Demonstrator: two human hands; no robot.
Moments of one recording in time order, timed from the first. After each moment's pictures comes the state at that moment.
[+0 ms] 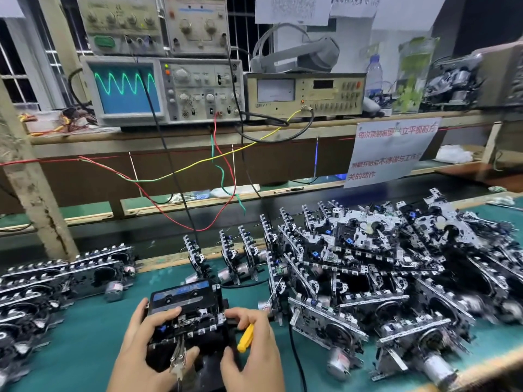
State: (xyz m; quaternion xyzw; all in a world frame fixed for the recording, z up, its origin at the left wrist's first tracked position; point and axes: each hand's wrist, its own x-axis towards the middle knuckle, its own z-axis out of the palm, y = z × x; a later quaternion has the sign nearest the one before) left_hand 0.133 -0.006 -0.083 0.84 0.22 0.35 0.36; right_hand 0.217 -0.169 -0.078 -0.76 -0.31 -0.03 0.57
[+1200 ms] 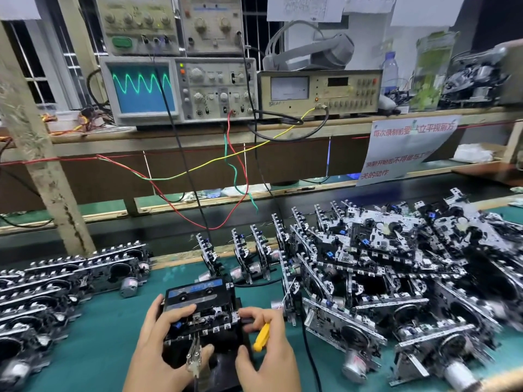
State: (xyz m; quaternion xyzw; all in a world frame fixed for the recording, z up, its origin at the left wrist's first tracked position) left_hand 0.130 -0.012 -0.077 0.82 0.22 0.34 0.39; right_hand 0.213 -0.173 -0.071 -0.76 -0.31 -0.01 0.58
